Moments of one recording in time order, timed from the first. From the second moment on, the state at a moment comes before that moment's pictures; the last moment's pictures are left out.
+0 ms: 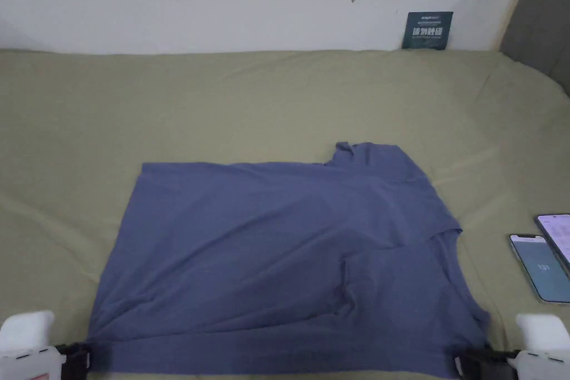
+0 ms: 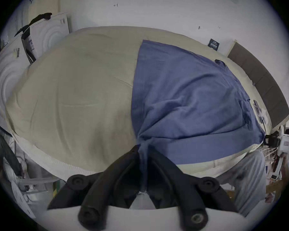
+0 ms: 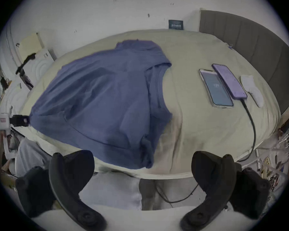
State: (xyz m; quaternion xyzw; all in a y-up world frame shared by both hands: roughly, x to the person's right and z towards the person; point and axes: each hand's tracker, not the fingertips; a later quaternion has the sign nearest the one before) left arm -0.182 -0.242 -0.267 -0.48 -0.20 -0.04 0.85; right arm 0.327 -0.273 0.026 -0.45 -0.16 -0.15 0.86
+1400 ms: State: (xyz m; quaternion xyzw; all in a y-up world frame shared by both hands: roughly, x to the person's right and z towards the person) left arm -0.115 -0.206 -0.404 -0.43 -0.18 -0.05 0.88; right arm 0.403 -0.228 -0.104 -0.41 -0.20 -0.20 0.87
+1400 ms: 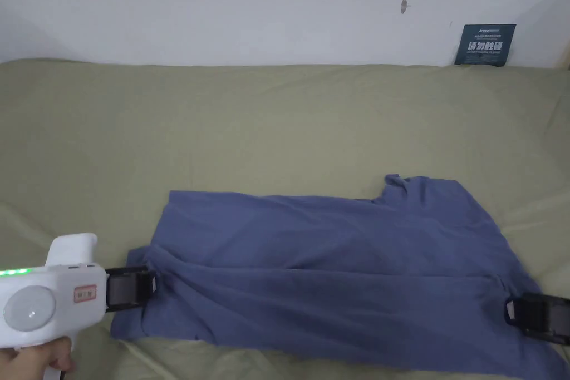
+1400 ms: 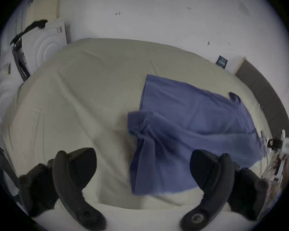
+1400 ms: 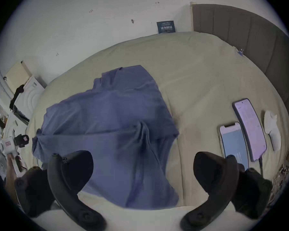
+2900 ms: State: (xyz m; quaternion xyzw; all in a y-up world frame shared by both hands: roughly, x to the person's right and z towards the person) left arm -0.100 -0.228 -0.377 -0.47 -0.19 -0.07 0.86; right arm 0.388 -0.240 -0.076 -0.42 -0.18 -0.17 0.87
